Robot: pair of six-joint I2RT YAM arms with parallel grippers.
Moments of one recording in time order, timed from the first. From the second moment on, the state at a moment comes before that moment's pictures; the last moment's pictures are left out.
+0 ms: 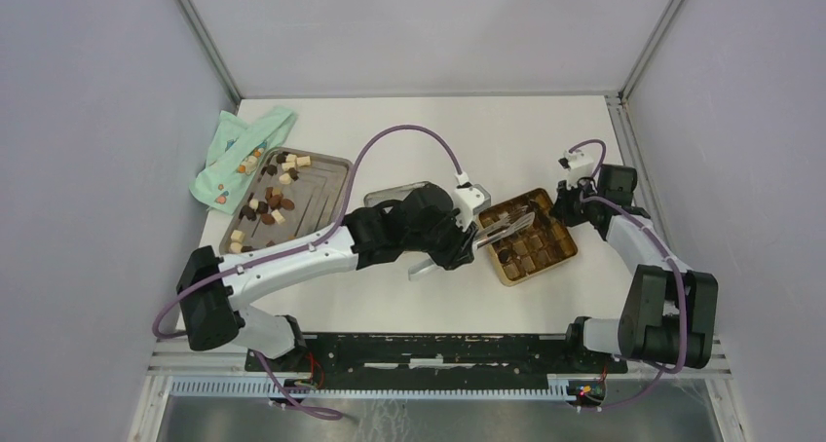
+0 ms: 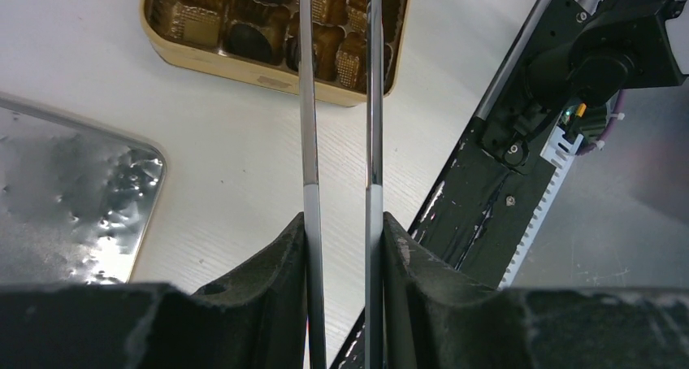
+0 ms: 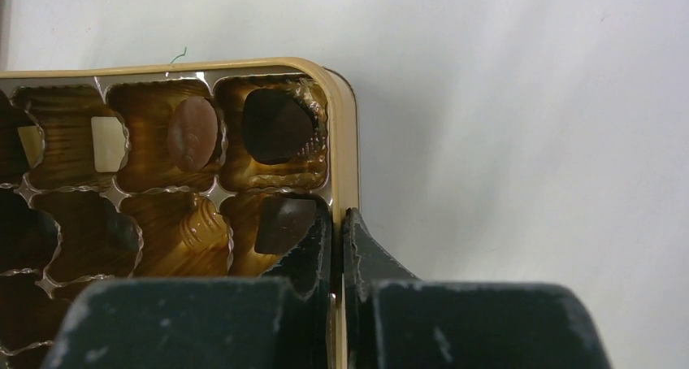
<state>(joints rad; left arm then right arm) -1.10 1.41 1.19 -0.42 0.09 -0.22 -0.16 1.30 0.70 -0.21 -0.46 -0.33</state>
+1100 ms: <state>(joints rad) -1.10 1.65 1.25 -0.48 0.12 -0.23 -0.32 1.16 0.56 -0.16 -0.65 -0.30</state>
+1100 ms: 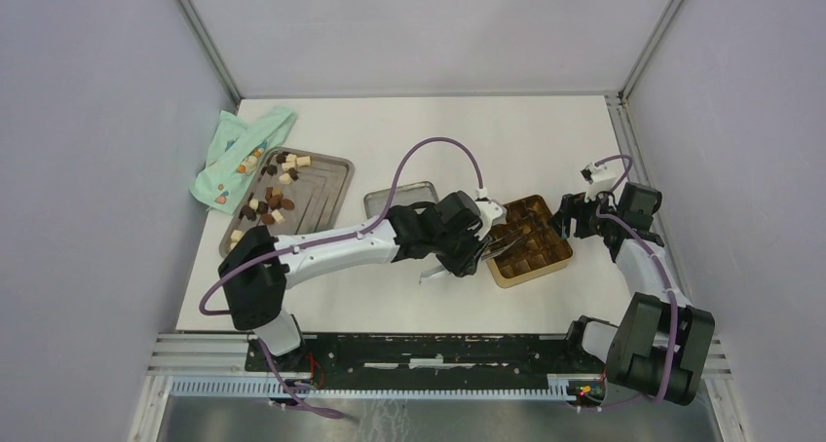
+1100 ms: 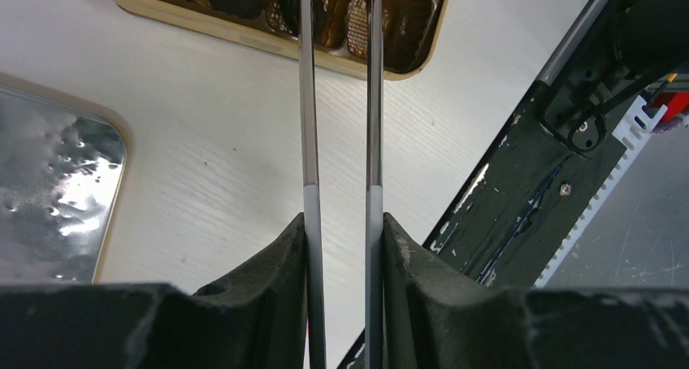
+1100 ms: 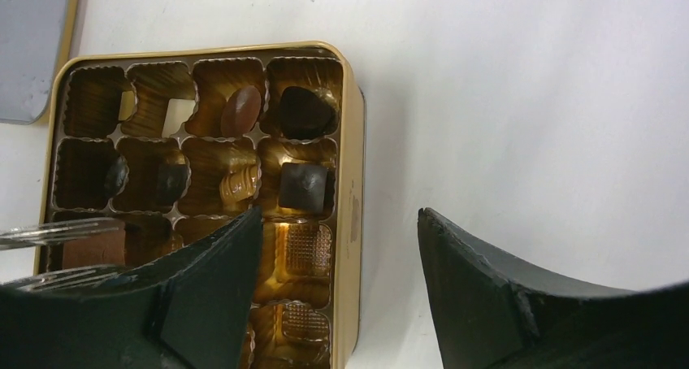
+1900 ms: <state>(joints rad) -1.10 1.71 1.33 -0.54 0.08 -0.23 -0.34 1.16 0.55 -0.14 -0.68 -0.30</state>
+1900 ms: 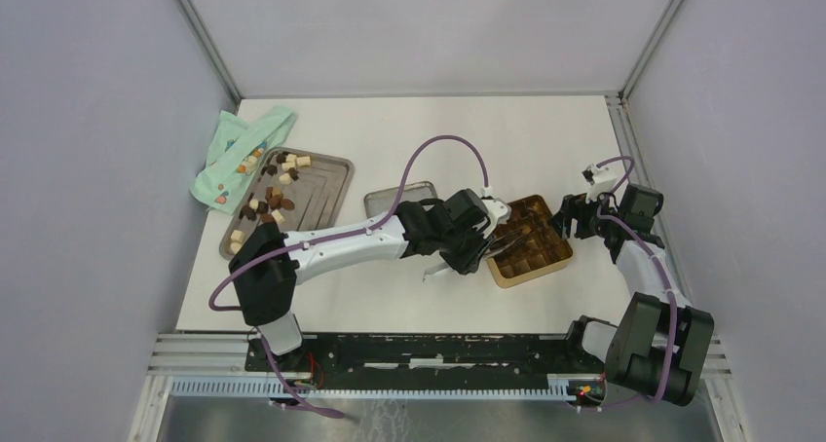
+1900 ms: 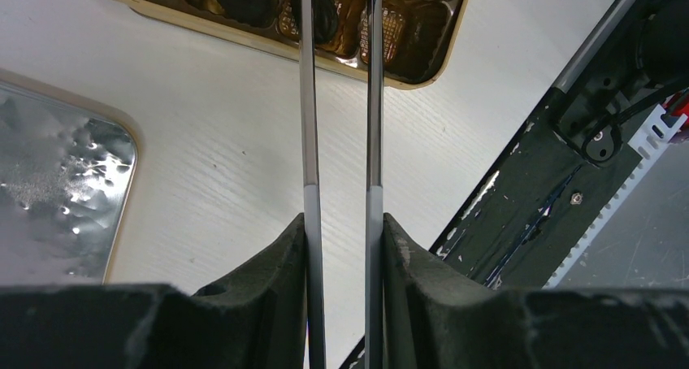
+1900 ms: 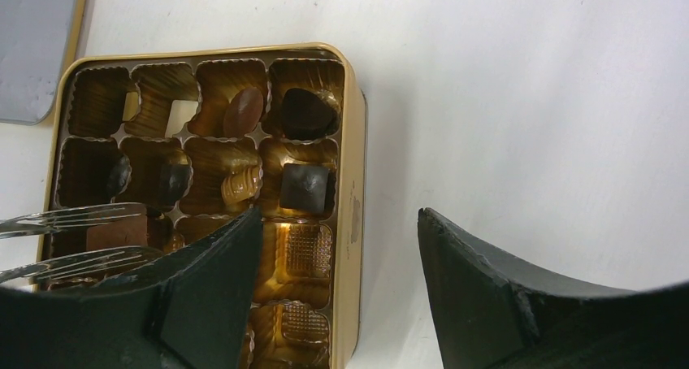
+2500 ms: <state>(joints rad) -1.10 1.71 1.34 -0.54 0.08 -0.23 -0.35 1.15 0.54 -0.14 -0.70 -0.30</state>
